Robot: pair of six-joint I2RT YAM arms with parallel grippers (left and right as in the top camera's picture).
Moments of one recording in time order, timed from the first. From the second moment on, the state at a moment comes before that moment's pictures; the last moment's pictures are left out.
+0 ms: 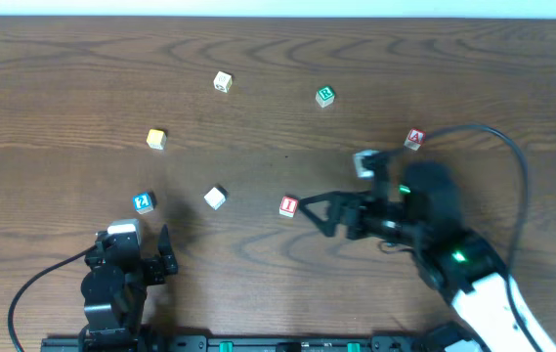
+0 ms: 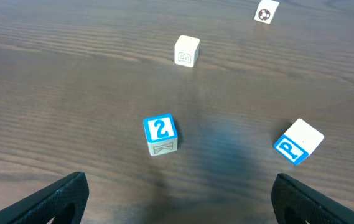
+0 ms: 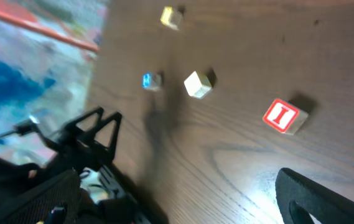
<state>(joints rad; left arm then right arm) 0.07 0.01 0.16 -0.63 0.01 -0.04 0.44 1.02 0.72 -0.38 -0.59 0.65</state>
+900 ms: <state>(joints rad) 0.07 0.01 0.16 -0.63 0.01 -0.04 0.81 1.86 1.18 -0.76 0.07 0.90</state>
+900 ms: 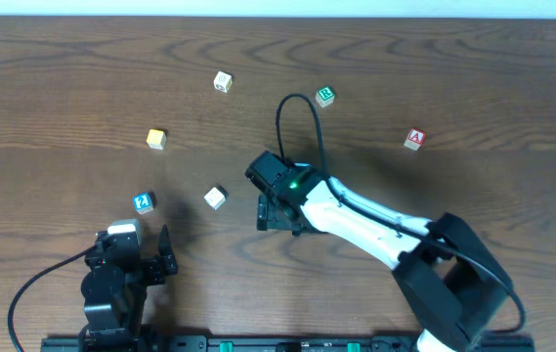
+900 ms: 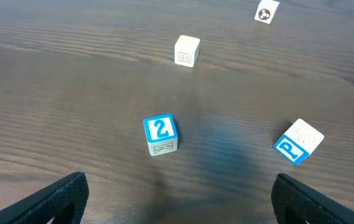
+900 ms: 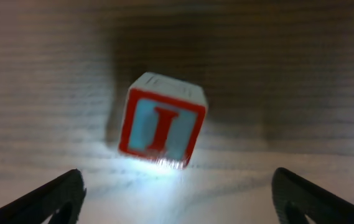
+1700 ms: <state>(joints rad) 0.07 0.01 0.16 -0.63 0.01 -0.04 0.79 1.91 1.18 -0.67 0.13 0.96</state>
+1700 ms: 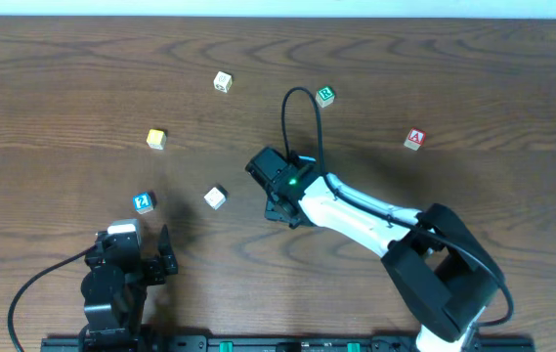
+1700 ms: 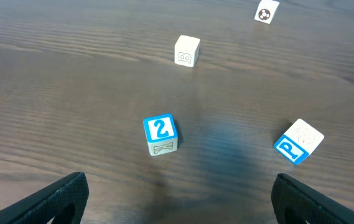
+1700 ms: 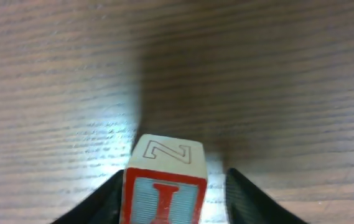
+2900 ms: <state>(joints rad) 0.07 0.01 0.16 -0.63 0.01 -0.04 0.61 2.04 1.74 -0.96 0.13 0.69</state>
